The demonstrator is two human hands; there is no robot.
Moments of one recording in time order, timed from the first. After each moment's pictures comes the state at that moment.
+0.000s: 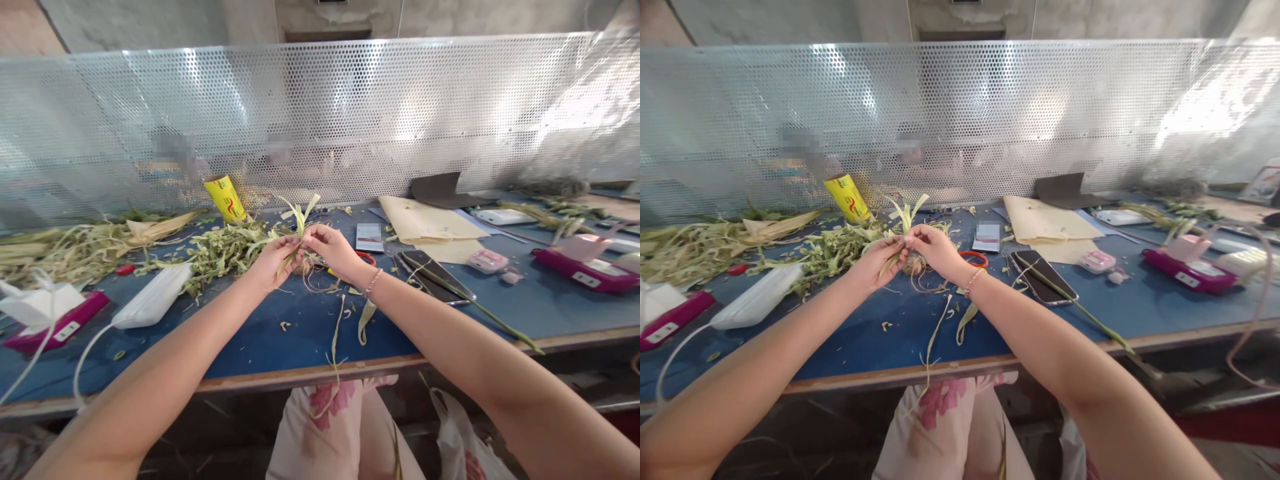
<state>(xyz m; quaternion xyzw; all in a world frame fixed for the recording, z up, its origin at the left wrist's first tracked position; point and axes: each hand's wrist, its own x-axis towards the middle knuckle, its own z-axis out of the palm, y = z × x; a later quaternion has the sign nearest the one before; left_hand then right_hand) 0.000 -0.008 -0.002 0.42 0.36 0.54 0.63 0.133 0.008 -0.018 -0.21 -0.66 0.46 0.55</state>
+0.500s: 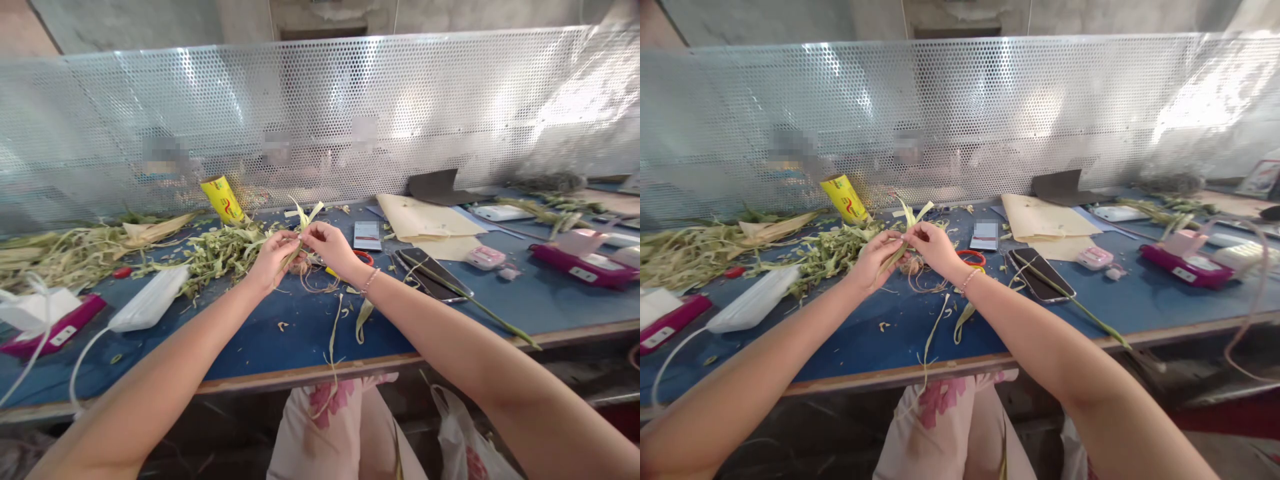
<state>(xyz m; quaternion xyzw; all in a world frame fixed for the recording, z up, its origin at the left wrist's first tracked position) 0.003 -0.015 0.000 0.52 0.37 0.54 0.54 0.135 0.009 -0.015 -0.29 -0.67 0.39 0.56</state>
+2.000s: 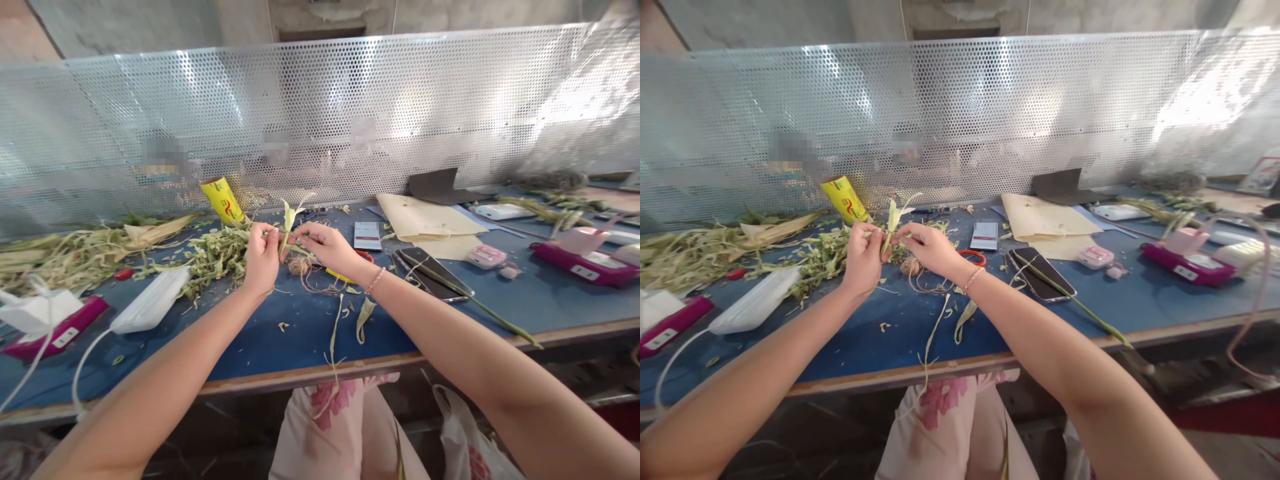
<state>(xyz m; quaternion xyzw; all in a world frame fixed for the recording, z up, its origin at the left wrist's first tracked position) -0.005 -0.003 -0.010 0.63 0.33 0.65 0.28 0.143 -0.006 0.001 -0.33 -0.79 0.25 0.45</state>
